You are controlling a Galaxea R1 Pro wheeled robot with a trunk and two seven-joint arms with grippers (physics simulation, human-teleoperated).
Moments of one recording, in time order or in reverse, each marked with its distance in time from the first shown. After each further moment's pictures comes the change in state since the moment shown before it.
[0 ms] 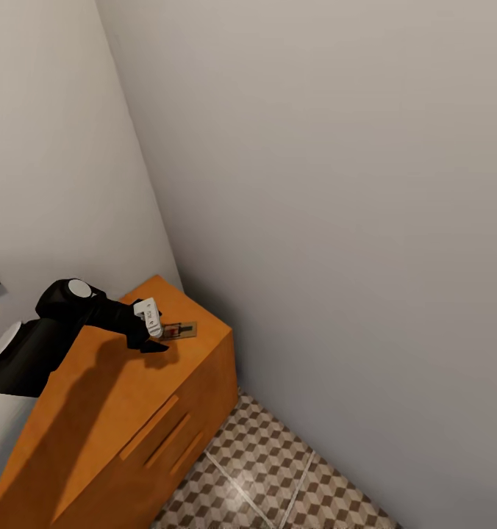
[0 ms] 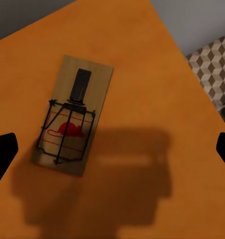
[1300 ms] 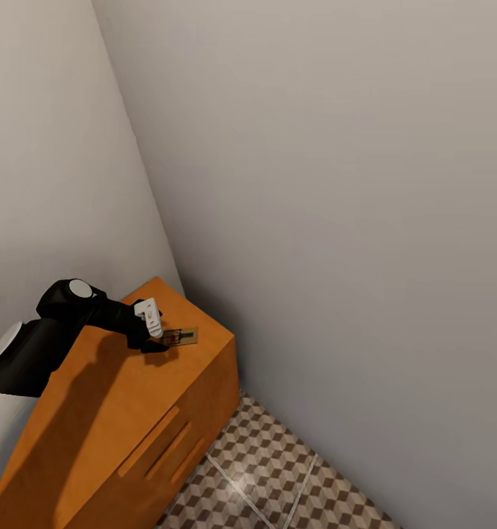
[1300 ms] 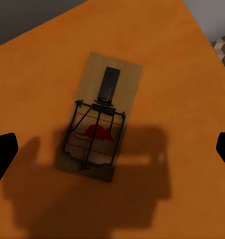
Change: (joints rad) left arm 0.000 -0.002 -0.001 0.002 0.000 0.001 0.001; right arm 0.000 0.000 0.000 0.000 0.000 0.000 0.000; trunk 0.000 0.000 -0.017
